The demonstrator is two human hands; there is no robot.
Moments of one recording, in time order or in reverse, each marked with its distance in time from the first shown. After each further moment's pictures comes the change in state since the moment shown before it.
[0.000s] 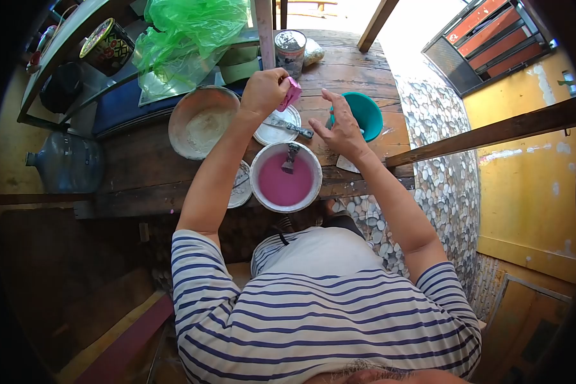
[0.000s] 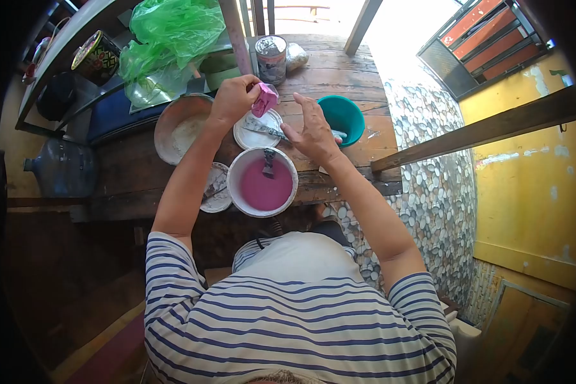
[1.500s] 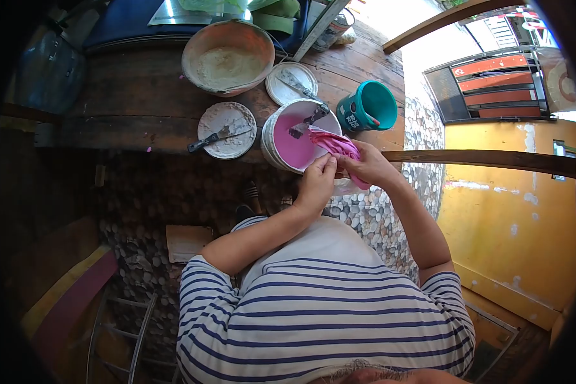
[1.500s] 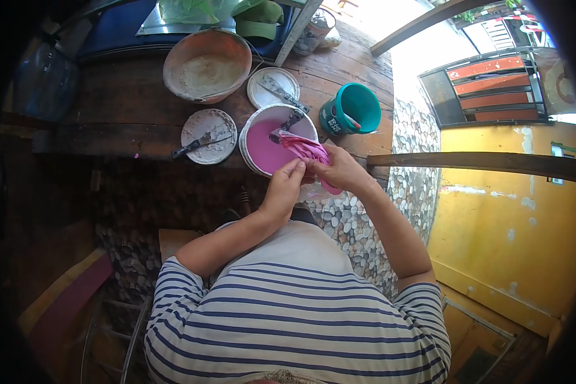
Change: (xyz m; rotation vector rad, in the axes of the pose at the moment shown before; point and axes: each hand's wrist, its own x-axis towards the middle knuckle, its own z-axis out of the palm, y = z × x) left_hand -0.260 0.102 0.073 -1.472 0.060 -0.780; right_hand -0.083 -0.079 -0.014 0.112 -0.730 0.551
